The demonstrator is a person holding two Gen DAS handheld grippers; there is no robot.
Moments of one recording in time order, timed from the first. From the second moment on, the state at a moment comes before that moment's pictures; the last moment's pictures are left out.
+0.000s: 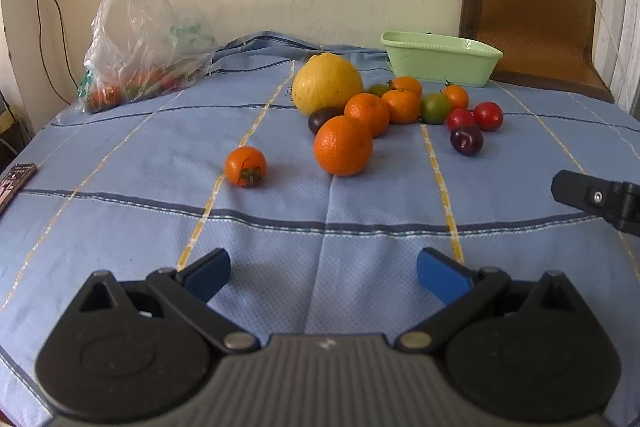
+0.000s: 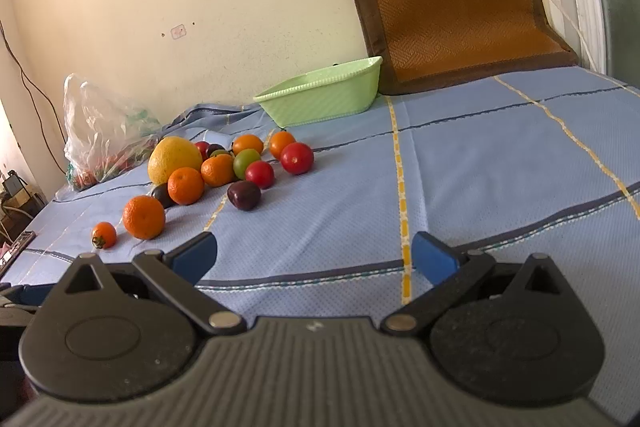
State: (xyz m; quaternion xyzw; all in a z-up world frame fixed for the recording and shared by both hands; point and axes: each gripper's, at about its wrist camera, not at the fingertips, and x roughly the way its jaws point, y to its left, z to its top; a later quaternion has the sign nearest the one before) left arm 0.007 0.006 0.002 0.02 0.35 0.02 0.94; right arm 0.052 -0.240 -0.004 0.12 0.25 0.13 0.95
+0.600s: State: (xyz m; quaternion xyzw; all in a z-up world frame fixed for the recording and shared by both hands) left arm 0.005 0.007 -0.003 0.01 0.33 0.02 0.94; right arm 0.052 -0.237 -0.004 0.11 0.25 0.14 0.95
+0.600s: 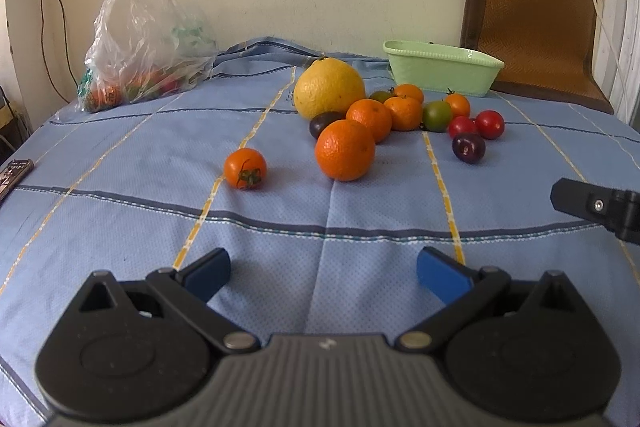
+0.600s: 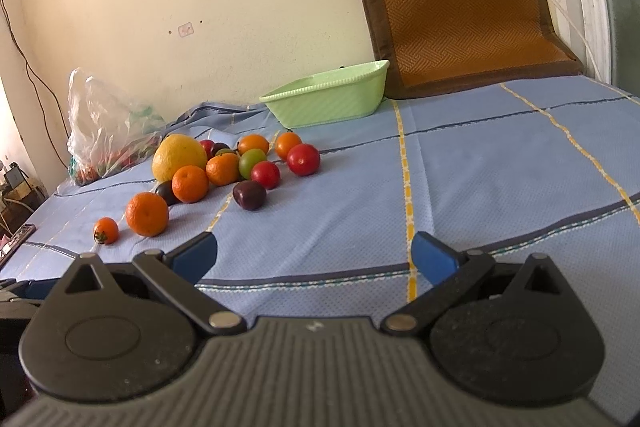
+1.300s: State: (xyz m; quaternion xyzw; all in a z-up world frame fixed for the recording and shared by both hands) left arm 0.008 0.008 -0.003 0.01 0.33 0.01 0.94; right arm 0.051 -0.235 -0.004 0.11 0.25 0.14 0.95
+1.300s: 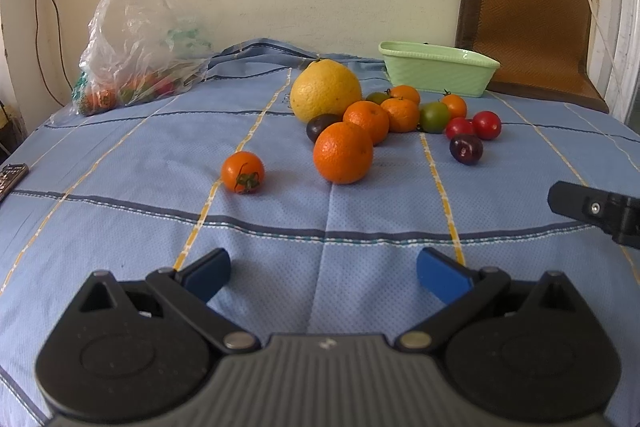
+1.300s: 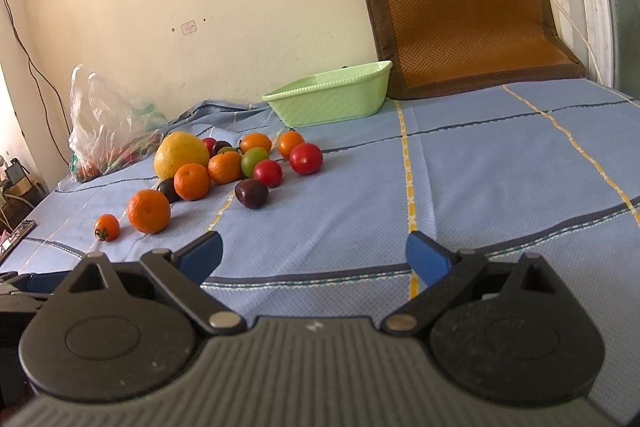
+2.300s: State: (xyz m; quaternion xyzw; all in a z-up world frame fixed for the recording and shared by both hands) left arm 0.047 0.110 0.024 -0.07 0.30 -0.02 0.95; right arm 0.056 -0.209 0.002 0.05 0.25 0.18 0.95
